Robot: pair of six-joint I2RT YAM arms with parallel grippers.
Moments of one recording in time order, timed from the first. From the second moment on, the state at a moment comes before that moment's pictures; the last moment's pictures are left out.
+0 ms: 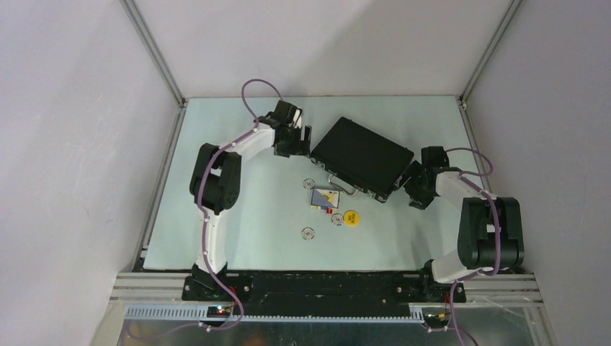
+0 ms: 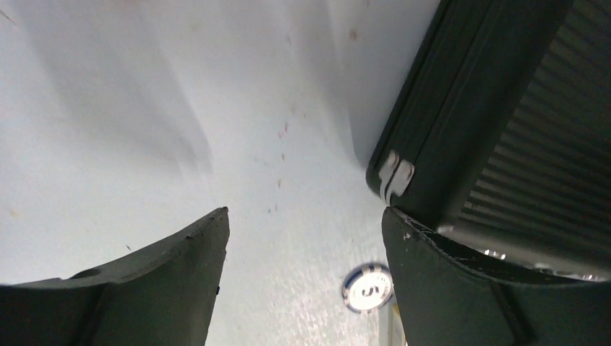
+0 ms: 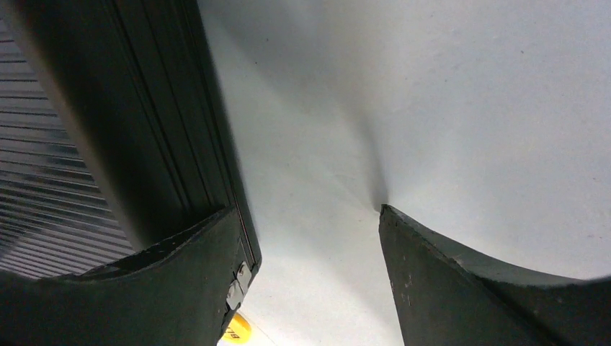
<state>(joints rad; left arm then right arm) -0.42 2.15 1.69 -0.53 0.13 -0.29 0.02 1.51 0.80 -0.43 -0.06 0.75</state>
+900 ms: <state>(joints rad) -0.47 2.05 1.64 -0.61 0.19 -0.28 -0.03 1.33 0.72 -0.38 -0.26 0.77</state>
